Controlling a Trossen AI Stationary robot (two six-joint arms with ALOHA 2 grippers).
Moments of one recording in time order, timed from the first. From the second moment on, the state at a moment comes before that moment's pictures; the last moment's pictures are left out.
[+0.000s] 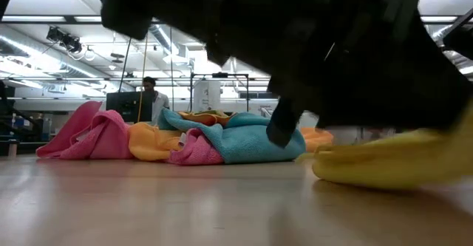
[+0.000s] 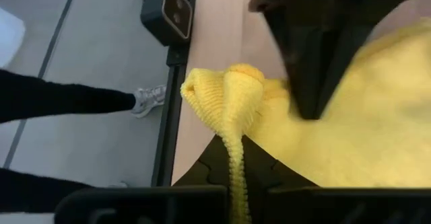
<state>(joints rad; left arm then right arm) -0.50 2.32 1.48 0.38 -0.31 -0.59 0.83 1.69 0.89 -0.02 0.25 0.79</state>
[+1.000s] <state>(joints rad) -0.51 2.30 1.48 0.25 -0.28 -0.59 0.62 1.69 0.86 0.00 0.13 0.39</state>
